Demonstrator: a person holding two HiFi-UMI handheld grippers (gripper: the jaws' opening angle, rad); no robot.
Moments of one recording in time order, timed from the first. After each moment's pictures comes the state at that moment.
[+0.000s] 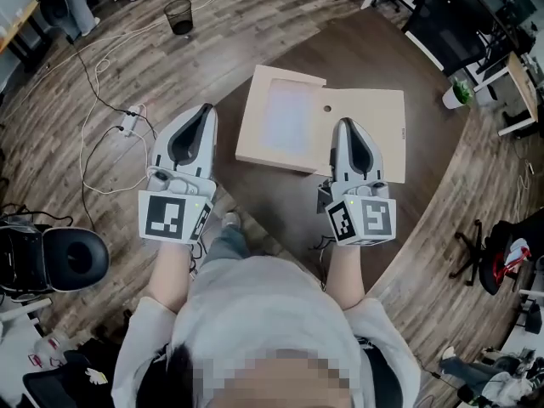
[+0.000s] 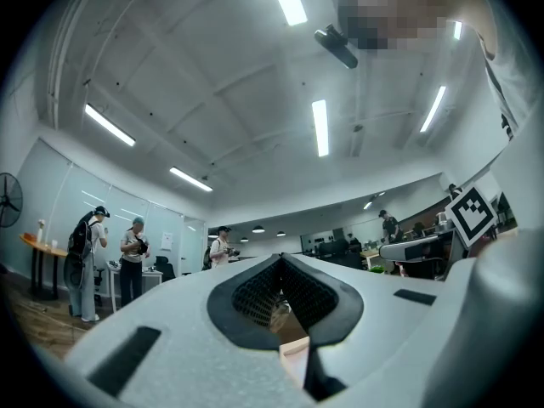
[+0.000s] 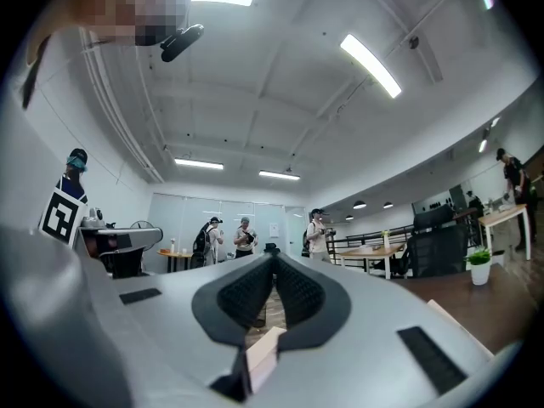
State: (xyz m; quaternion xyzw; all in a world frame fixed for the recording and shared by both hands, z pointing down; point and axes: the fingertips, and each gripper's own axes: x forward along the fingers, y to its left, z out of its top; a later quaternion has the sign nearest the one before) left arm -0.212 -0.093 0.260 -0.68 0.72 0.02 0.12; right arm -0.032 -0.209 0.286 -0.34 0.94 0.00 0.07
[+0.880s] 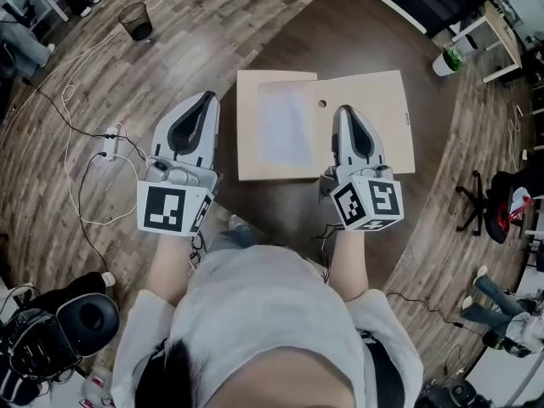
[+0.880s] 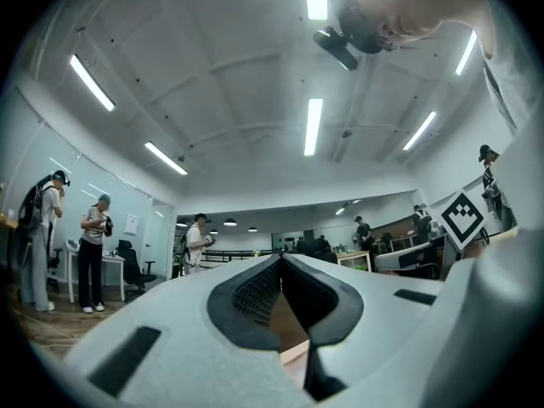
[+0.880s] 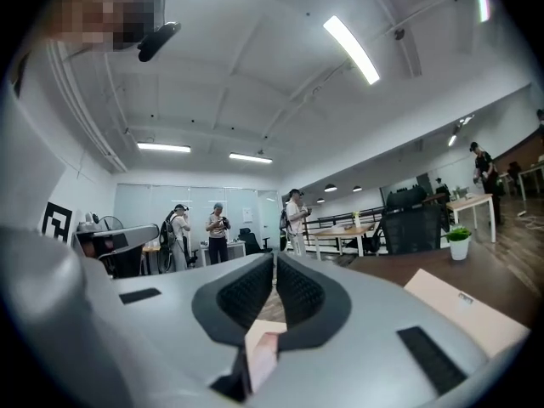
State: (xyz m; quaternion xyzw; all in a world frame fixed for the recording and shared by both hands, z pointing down) left arm -0.279 -0.211 0.283 -0.76 0.64 0.03 0.08; right arm -0.082 -0.295 0.325 -0.43 0.90 -0.06 0.03
